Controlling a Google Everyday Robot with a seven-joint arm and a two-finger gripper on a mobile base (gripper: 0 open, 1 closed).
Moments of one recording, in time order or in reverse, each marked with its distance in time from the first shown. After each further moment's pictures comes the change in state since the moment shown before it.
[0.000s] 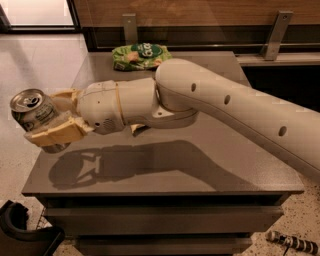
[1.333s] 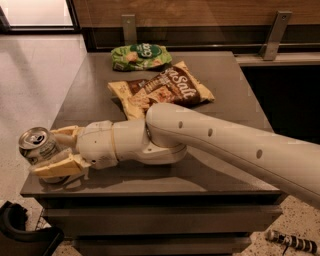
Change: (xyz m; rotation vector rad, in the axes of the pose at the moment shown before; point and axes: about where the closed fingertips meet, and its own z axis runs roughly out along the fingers) arm 0.072 0.025 0.028 0.007 -0.018 0.071
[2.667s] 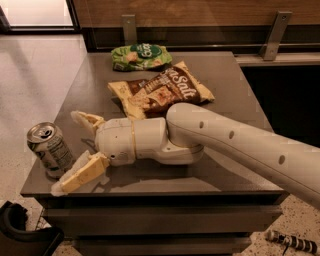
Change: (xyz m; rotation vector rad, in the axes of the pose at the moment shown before) arm -0.011 0.000 -0.040 0.023 -0.060 0.061
